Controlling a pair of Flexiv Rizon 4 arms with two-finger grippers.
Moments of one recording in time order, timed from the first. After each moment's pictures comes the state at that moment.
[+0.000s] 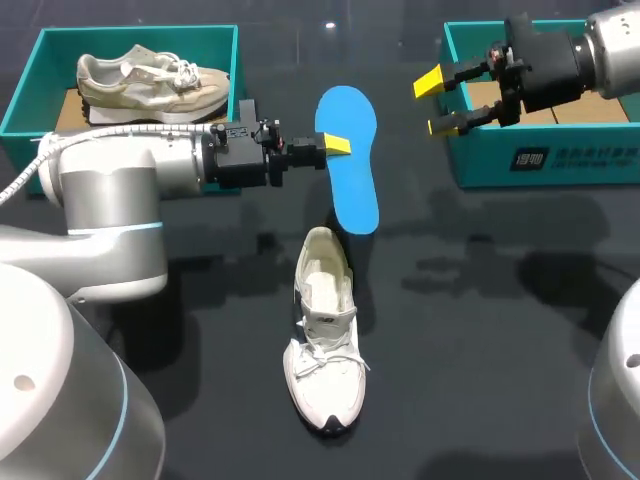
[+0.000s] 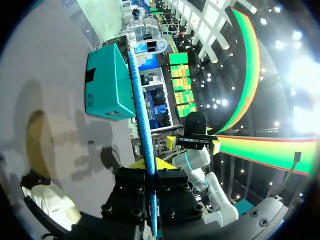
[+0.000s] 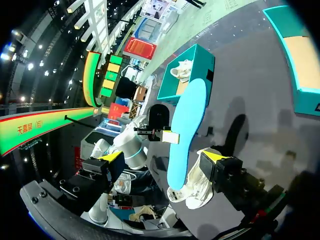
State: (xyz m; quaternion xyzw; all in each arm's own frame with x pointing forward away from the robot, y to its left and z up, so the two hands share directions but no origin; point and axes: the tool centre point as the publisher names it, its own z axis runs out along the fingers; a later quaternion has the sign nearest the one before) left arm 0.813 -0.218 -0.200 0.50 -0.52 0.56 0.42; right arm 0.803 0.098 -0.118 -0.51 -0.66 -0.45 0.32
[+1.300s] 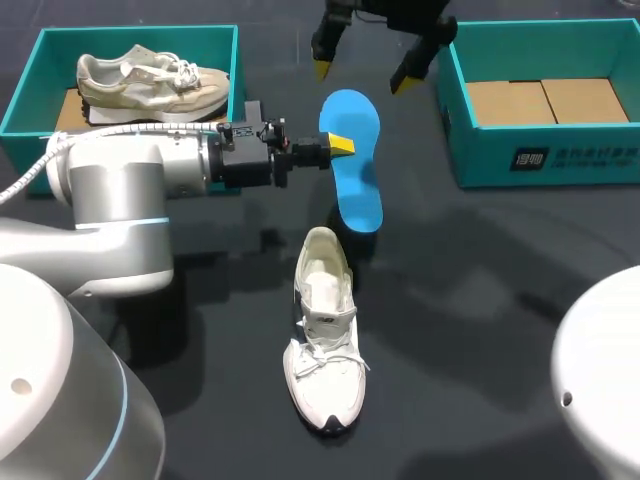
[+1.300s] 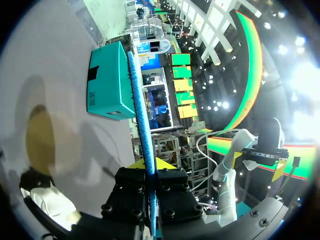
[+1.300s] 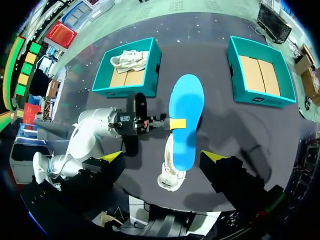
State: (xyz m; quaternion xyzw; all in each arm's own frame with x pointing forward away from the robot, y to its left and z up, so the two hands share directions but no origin) left arm 0.818 -0.223 -0.204 0.50 -0.51 0.55 0.43; right arm 0.770 0.185 -0.053 -0.66 -0.73 -0.16 0.06
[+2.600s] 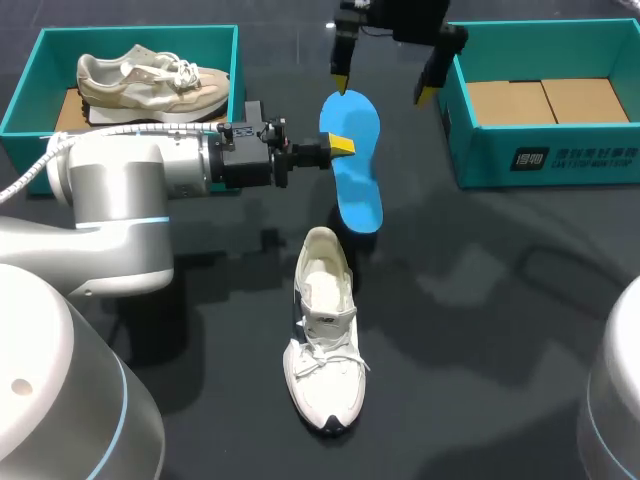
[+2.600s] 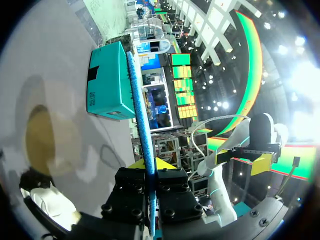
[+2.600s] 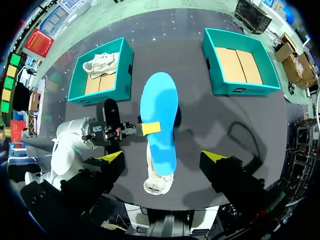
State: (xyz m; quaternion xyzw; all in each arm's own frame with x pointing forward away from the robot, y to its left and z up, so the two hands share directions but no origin) left arm 0.818 -0.223 -0.205 0.50 -0.51 0.55 0.43; right arm 0.785 0.153 -0.080 -0.72 -0.69 -0.11 0.02
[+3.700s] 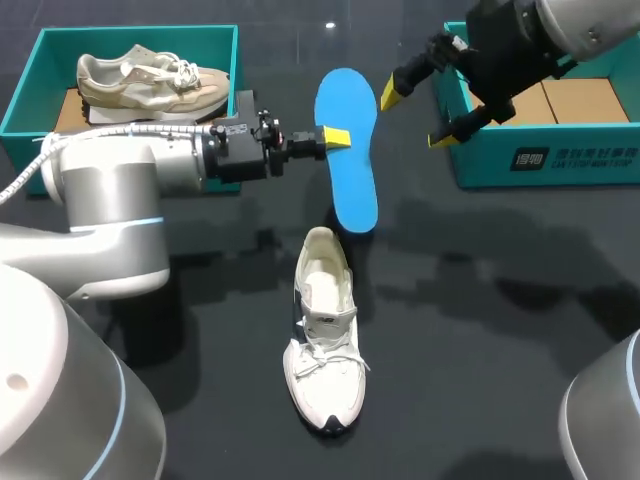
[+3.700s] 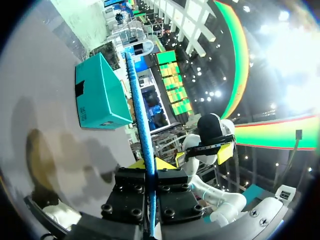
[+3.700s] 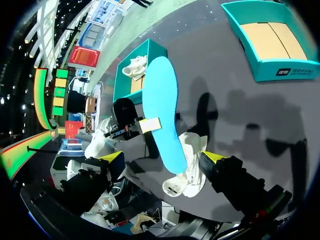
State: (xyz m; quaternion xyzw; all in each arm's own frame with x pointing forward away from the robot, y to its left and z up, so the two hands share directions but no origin) left arm 0.821 -0.214 -0.191 0.44 -0.55 0.61 0.38; right arm 0.780 0.119 -0.122 -0.66 -0.64 -0.31 0.23
